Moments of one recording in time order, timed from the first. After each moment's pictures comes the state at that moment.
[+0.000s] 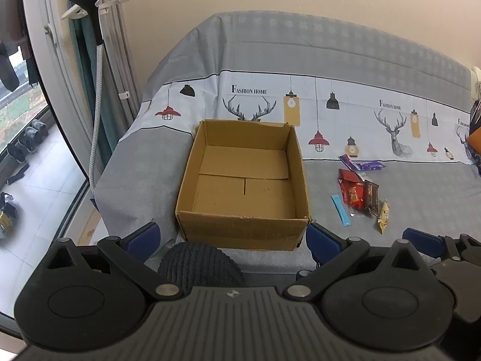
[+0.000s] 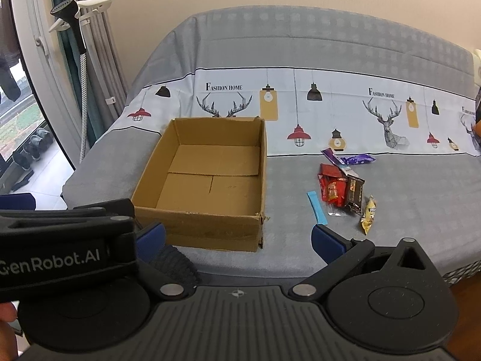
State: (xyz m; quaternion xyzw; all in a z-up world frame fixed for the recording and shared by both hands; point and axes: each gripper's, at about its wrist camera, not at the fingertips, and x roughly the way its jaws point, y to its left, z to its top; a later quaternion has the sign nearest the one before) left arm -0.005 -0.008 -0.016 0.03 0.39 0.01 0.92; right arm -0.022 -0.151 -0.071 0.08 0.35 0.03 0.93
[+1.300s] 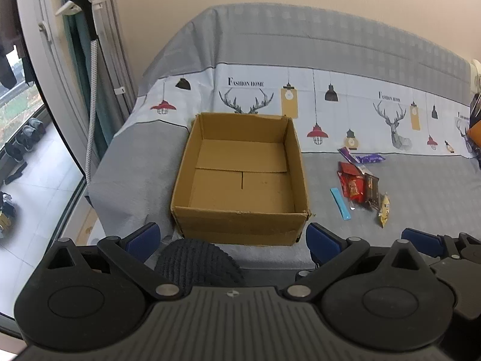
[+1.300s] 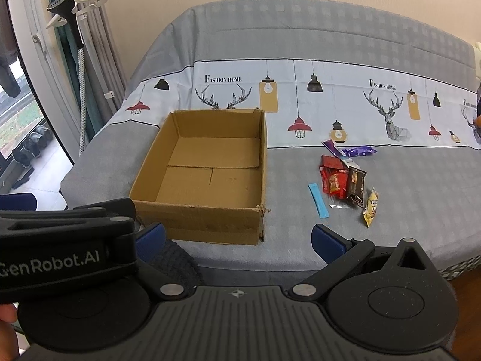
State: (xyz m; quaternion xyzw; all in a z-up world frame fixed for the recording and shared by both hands) left arm 0.007 -0.017 -0.031 0.04 0.40 0.00 0.92; right arm -0.012 -0.150 -0.083 0.08 0.37 0.03 0.93
